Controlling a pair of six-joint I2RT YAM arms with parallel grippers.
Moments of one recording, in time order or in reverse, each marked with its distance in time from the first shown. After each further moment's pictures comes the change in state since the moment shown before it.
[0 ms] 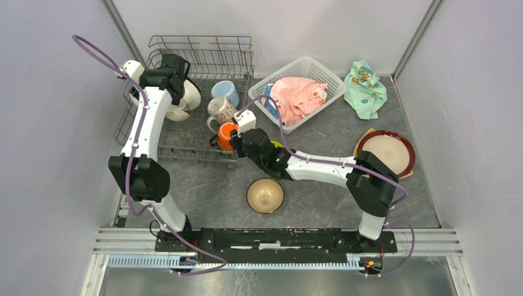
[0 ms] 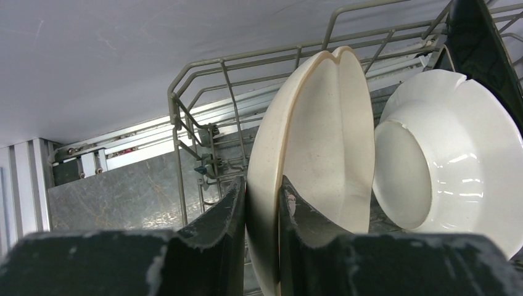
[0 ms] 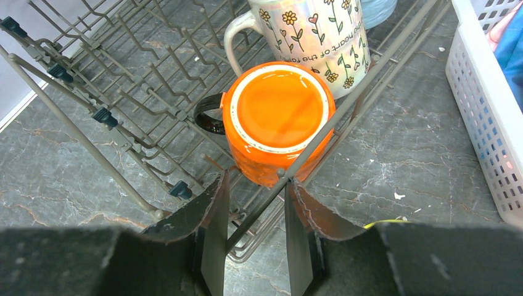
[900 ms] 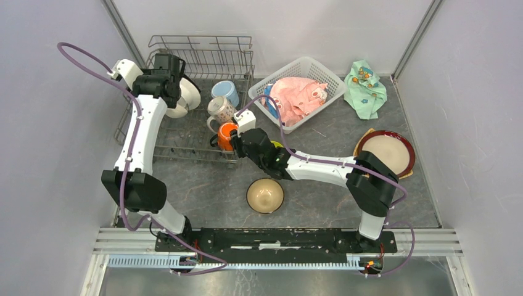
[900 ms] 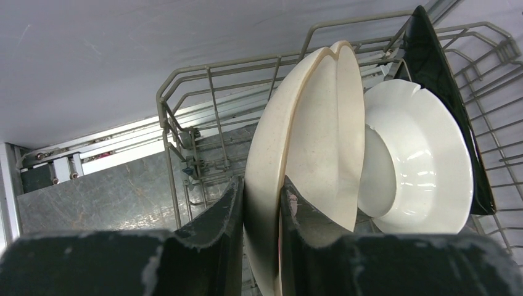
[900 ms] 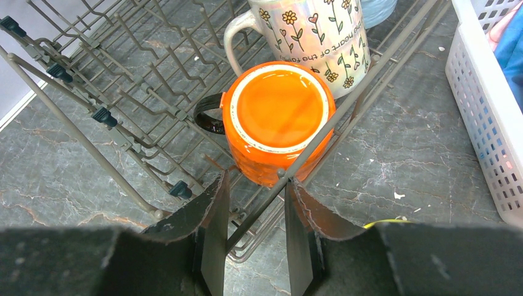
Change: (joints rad) left arm -0.004 -0.120 -0.060 0.108 0.039 0.055; right arm 0.000 0.001 0.003 -0.005 0.000 0.000
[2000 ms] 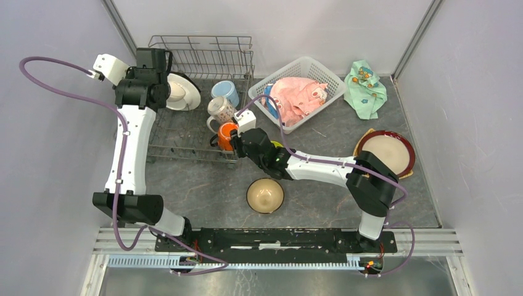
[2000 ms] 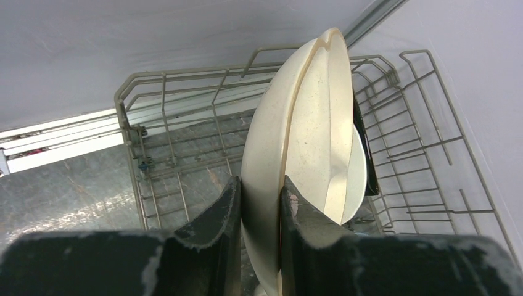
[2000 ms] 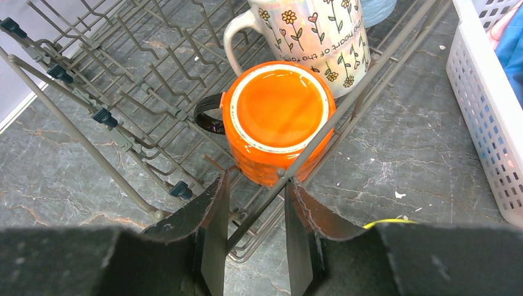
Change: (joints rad) left arm -0.004 -0.107 0.081 0.055 0.089 -0.021; right arm -0.001 0.000 0.001 -0.002 0.000 0.007
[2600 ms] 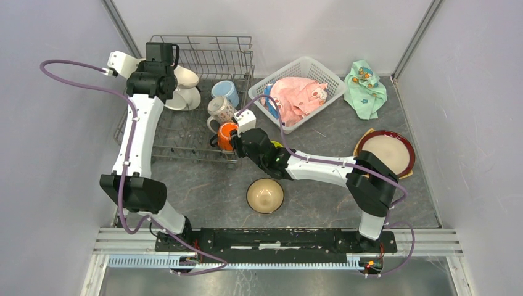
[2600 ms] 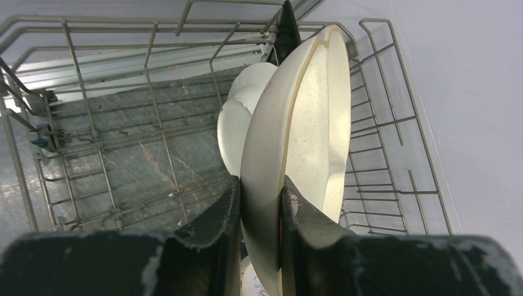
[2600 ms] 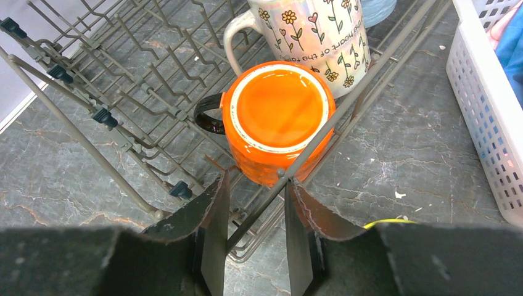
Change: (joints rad) left arm 0.000 0.111 0.011 0.132 0.129 -0.103; right arm 0.000 0.000 0.000 0.000 0.000 0.000
